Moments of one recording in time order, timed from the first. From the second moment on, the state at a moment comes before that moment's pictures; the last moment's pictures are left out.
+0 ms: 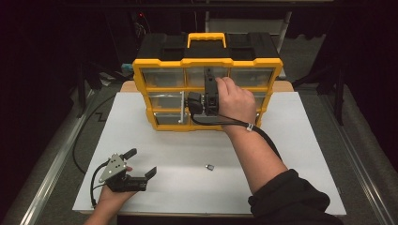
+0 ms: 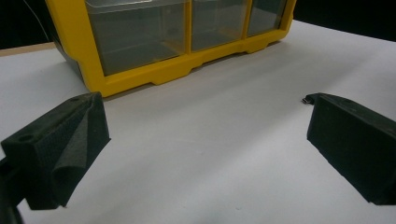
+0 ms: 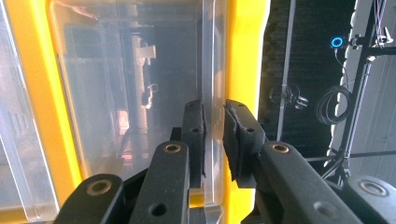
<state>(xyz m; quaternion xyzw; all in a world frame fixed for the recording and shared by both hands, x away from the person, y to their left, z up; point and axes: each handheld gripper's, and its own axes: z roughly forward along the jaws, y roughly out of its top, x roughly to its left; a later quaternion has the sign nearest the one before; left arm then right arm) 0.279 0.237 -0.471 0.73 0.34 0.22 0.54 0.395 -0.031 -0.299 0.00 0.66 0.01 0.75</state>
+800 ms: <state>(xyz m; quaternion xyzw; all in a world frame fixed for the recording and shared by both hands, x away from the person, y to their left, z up) 0.278 0.237 -0.471 0.73 0.34 0.22 0.55 0.376 -0.031 -0.298 -0.02 0.66 0.00 0.75</state>
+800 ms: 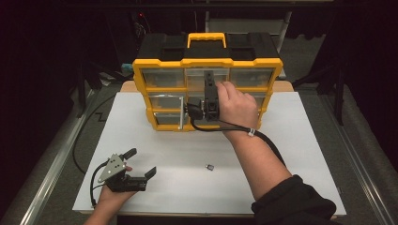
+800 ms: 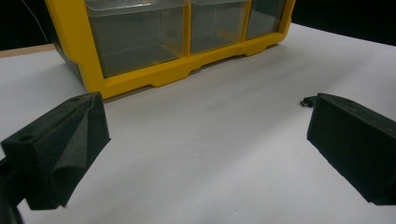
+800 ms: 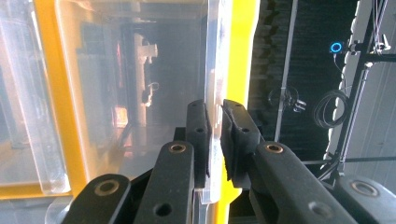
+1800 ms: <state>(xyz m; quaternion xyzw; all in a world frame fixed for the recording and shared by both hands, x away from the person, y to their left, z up) 0.279 0.238 -0.471 0.73 0.34 0.22 0.55 0.357 -0.034 -0.285 -0.02 0.71 0.02 0.71</state>
